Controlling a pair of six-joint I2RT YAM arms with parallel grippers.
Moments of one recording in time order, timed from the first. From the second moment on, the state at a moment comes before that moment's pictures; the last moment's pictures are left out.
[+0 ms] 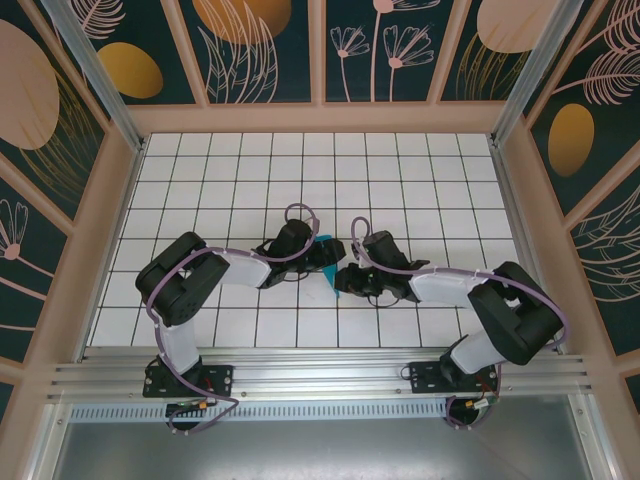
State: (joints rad) left arm -0.74 1.87 0.81 0.43 0.28 -1.01; right arm 0.69 1.47 0.55 0.05 -0.46 0.81
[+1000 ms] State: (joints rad) left arm -0.74 1.88 0.83 0.42 0.28 -1.01; right arm 0.66 1.61 0.50 0.25 -0.52 0.86
